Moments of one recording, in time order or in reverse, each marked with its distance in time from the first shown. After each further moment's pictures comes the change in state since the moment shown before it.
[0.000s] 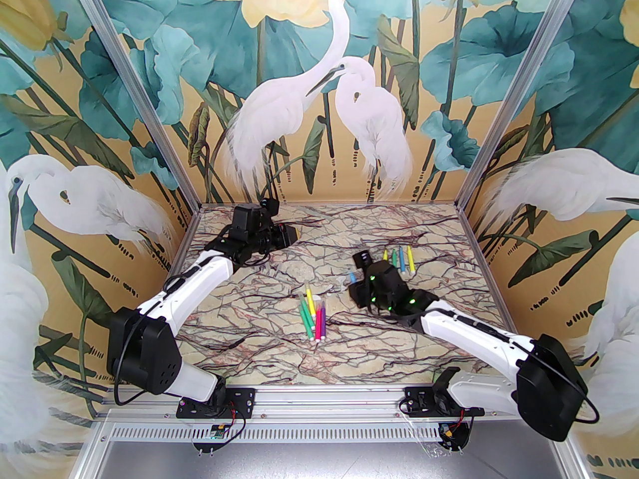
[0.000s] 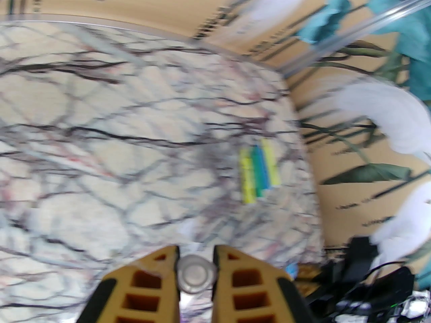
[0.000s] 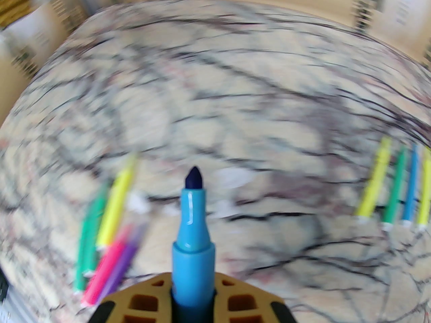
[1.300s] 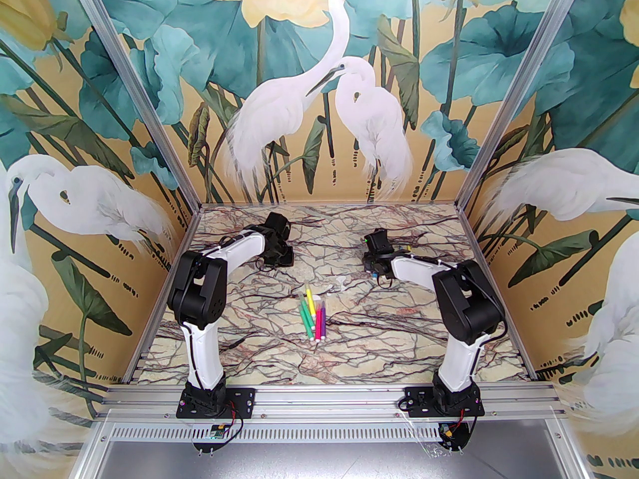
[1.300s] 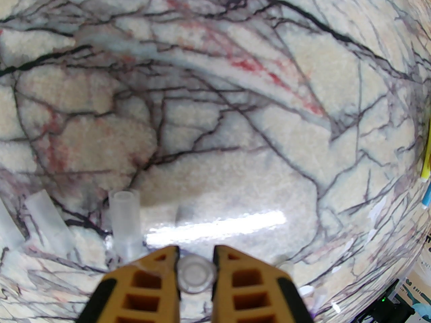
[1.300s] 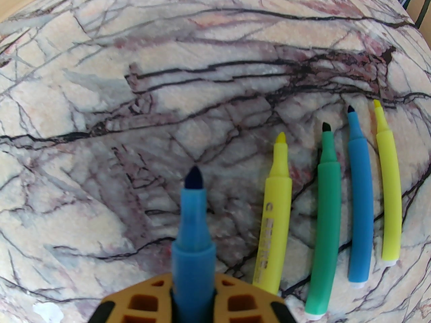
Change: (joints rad) left arm 0.000 0.495 0.222 -0.334 -0.215 0.189; right arm -0.225 0.629 0.375 -0.035 0.182 0.138
